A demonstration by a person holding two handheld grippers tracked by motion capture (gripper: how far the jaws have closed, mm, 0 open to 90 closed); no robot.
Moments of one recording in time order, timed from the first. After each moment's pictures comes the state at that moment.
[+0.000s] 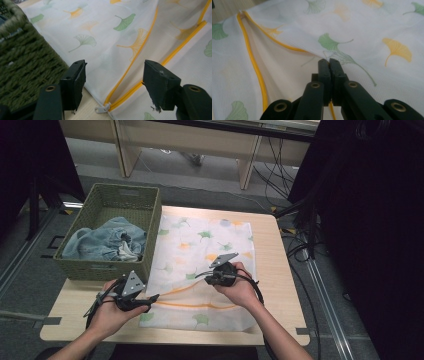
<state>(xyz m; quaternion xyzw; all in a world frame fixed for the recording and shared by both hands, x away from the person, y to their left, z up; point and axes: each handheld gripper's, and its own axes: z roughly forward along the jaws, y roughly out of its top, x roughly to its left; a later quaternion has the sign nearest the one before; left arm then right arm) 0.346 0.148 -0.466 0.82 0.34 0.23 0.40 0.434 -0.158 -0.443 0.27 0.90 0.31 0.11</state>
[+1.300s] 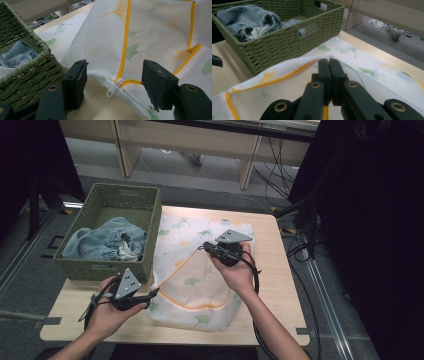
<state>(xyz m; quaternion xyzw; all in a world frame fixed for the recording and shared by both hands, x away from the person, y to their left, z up) 0.341 0.151 -0.453 0.79 0.33 0.27 0.45 0.444 -0.149 -0.377 0.31 0.80 0.46 0.23</state>
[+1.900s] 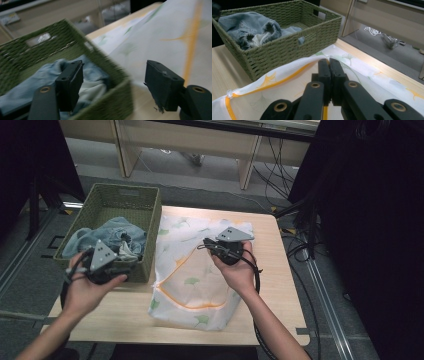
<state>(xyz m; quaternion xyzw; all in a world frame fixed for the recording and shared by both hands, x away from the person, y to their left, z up) 0.379 0.207 -0.386 0.76 0.39 0.34 0.40 0.438 -0.146 -0.363 0.30 0.79 0.47 0.25</state>
